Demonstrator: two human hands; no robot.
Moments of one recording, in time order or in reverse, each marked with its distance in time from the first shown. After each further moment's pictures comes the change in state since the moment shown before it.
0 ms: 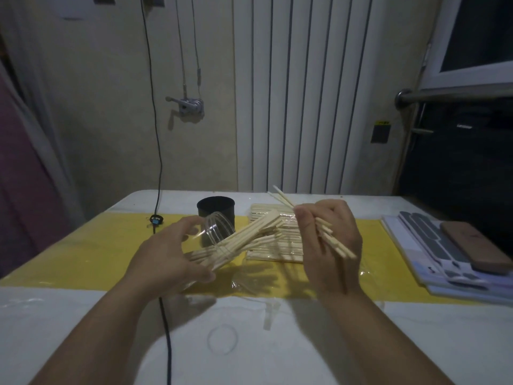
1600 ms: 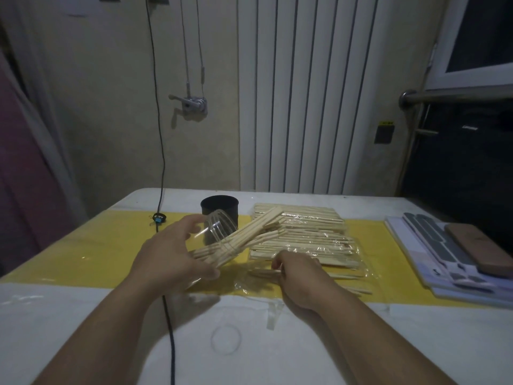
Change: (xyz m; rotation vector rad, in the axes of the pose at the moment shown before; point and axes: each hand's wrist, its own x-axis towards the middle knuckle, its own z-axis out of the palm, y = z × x) left_hand 0.002 0.001 0.001 -0.003 0.023 -0.022; right_hand -0.027 0.046 0.029 -0.616 -1.094 0.289
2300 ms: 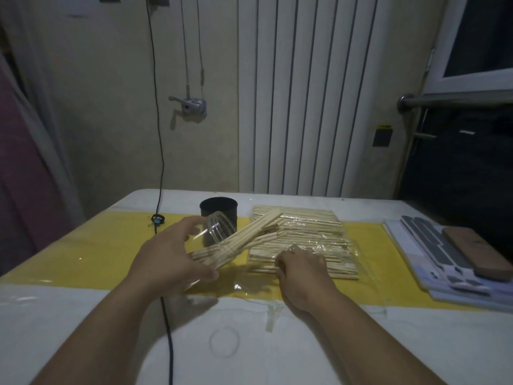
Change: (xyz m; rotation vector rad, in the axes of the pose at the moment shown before) left_hand 0.002 -0.003 0.000 0.001 0.004 0.010; right_hand 0.005 0.006 0.009 -0.114 0.149 0.028
